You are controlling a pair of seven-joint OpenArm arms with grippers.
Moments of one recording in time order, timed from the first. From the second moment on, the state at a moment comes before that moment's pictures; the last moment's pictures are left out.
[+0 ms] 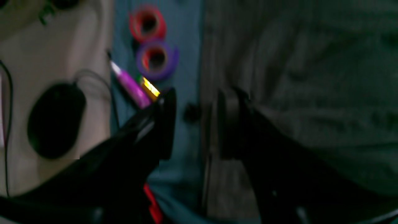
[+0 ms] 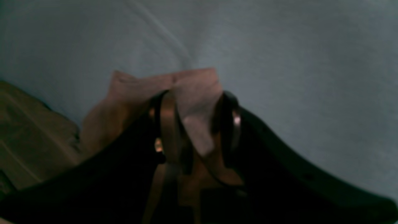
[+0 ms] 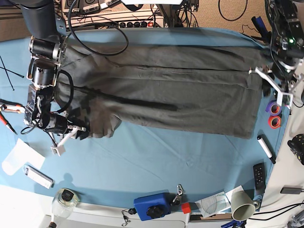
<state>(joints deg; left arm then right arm) 19.5 -15.8 -26.2 119.3 -19.5 -17.1 52.9 29.0 22.3 10.9 44.7 32.6 32.9 -54.8</state>
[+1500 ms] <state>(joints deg) -22.9 -18.1 -8.9 58.4 -14.2 -16.5 51.4 29.1 22.2 10.9 44.8 33.1 33.3 -56.4</state>
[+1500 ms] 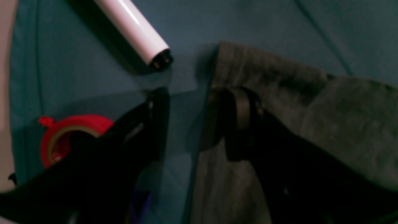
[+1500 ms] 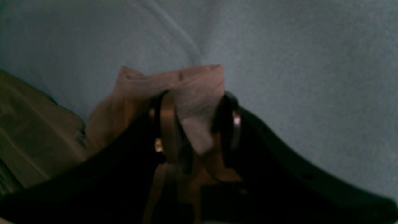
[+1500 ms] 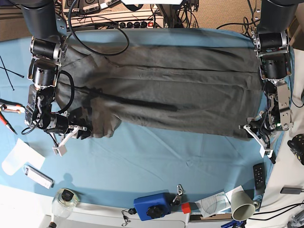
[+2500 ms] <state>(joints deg) -23.5 -17.6 -9.0 58.2 -27.7 -15.6 58.7 28.7 21.9 10.8 47.9 31.1 32.8 -57.7</state>
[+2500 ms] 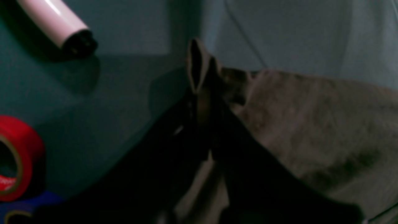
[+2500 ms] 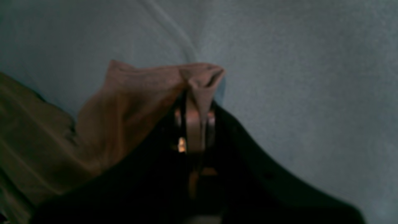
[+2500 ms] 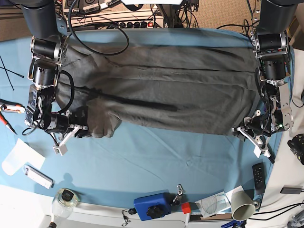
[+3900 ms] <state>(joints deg) -18.2 -21.9 -18.9 70.4 -45.5 -22.9 80.7 26.1 26.3 17.1 70.1 44.0 31.6 -75.7</state>
